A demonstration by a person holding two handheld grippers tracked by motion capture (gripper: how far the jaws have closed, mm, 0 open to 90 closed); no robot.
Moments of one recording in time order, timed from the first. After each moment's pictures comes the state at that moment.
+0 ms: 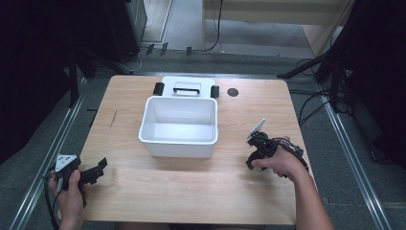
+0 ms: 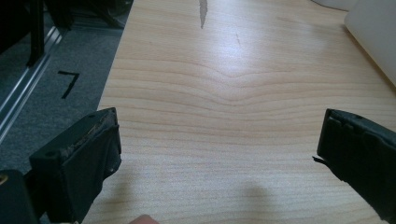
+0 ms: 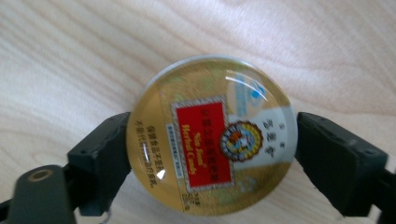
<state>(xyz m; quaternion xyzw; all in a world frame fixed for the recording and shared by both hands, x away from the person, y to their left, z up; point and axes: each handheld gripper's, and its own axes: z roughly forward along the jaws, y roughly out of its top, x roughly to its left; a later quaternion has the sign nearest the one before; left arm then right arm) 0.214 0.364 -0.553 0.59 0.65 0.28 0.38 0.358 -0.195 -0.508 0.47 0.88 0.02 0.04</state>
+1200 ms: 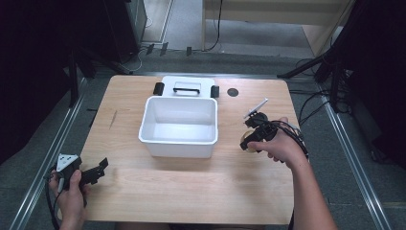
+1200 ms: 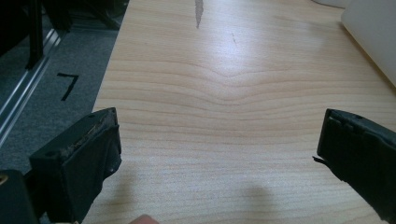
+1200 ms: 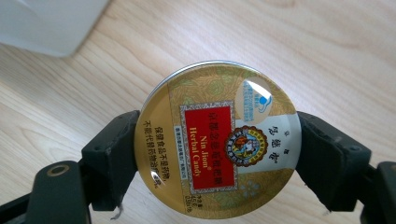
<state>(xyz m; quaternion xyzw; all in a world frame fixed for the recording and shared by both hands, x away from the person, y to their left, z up) 0.215 0.361 -0.553 0.60 0.65 0.28 0.38 0.373 -0.175 -0.441 0.46 0.88 0.12 0.06</state>
